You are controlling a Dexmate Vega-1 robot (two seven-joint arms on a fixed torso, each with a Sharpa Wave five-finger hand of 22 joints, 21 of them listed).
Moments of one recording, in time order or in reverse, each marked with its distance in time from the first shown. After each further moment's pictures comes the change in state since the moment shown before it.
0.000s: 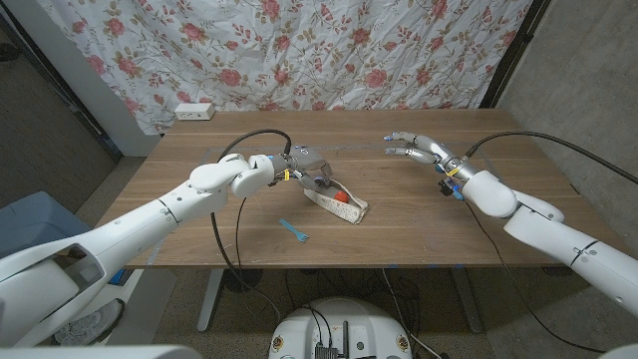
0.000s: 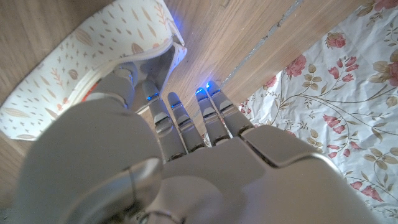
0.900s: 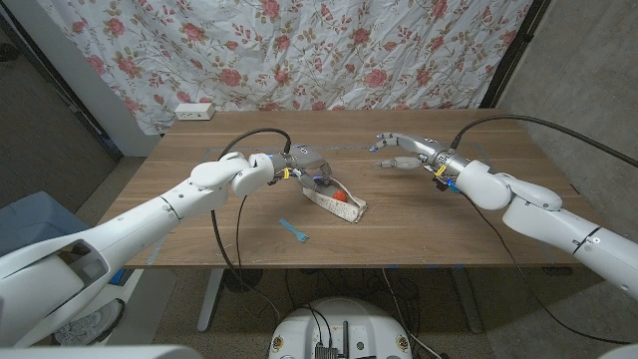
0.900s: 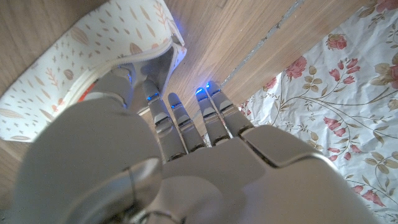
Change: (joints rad) left arm -0.029 -0.019 0.013 0.051 -0.006 -0.024 0.012; left_hand -0.004 -0.004 -0.007 0.001 0.000 -0.011 -0.007 0.004 0.000 -0.005 -0.005 0.000 0.000 0.000 0.000 0.000 0.000 0.000 0.000 0.000 0.000; right arm 0.054 -0.046 -0.048 -0.097 -0.239 -0.048 0.069; right_hand 0.150 -0.045 0.020 0.011 0.000 0.134 -0.002 0.060 0.014 -0.012 0.002 0.000 0.000 -0.016 0.006 -0.005 -0.018 -0.018 0.004 0.000 0.000
